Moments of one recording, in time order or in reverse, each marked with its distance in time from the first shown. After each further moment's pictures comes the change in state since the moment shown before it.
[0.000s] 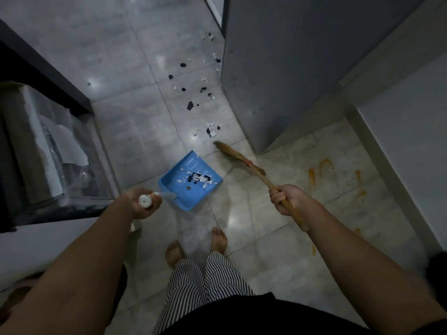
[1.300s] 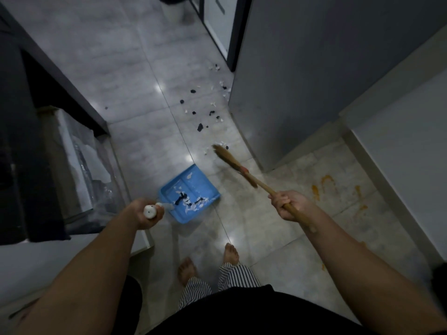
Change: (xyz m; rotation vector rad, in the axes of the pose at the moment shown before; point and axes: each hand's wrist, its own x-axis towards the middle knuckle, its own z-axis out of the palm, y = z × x) left_hand -0.029 0.048 -0.073 0.024 -0.056 0.088; right_hand -0.039 0.038 0.076 0.170 -0.156 -0.055
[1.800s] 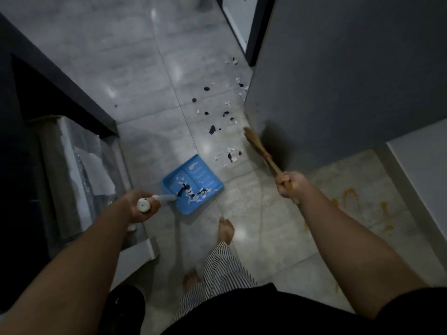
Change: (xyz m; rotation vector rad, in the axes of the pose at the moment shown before) left_hand 0.024 0.110 0.053 0.021 0.076 -0.010; right_hand 0.079 -0.138 0.103 0.015 0.131 -0.189
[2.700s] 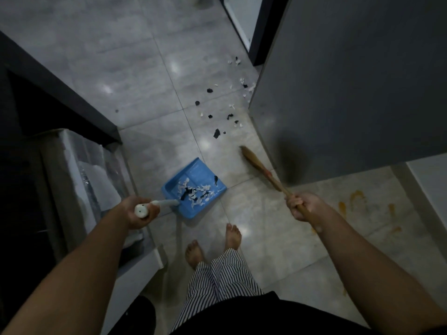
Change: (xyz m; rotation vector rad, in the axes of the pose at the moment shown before) left_hand 0.021 0.066 -0.016 -0.077 -0.031 -0.117; right_hand 0.001 0.006 0.009 -0.092 0.018 0.199
